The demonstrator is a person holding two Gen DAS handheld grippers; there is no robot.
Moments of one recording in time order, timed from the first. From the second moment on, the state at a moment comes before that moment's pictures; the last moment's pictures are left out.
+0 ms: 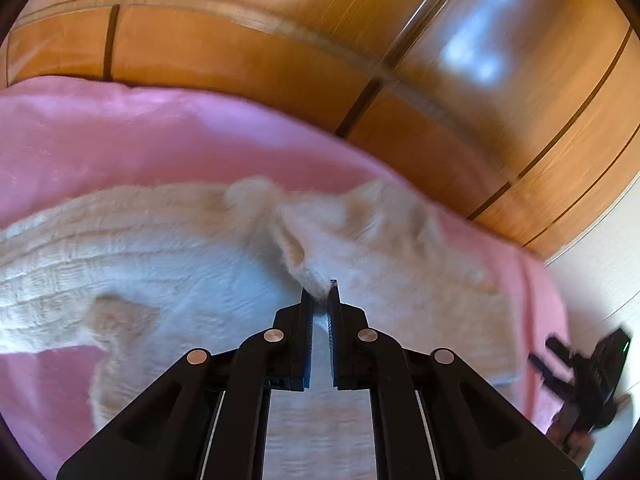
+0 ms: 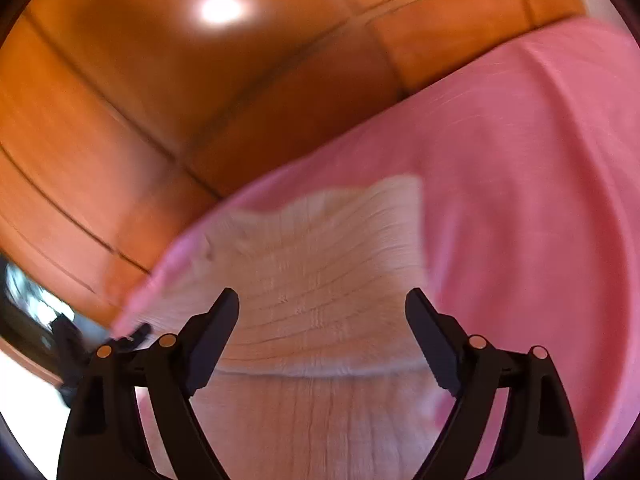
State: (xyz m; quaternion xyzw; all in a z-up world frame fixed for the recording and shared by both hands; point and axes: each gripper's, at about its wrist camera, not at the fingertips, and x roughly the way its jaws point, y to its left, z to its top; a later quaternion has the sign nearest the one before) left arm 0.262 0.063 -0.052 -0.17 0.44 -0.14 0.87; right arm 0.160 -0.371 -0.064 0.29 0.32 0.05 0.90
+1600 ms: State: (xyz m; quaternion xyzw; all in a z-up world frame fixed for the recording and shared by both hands) left arm 0.108 0.381 -0.023 -0.41 0.29 0.04 0.86; right arm 0.154 -0.204 -0.125 0.01 0.36 0.03 0.93
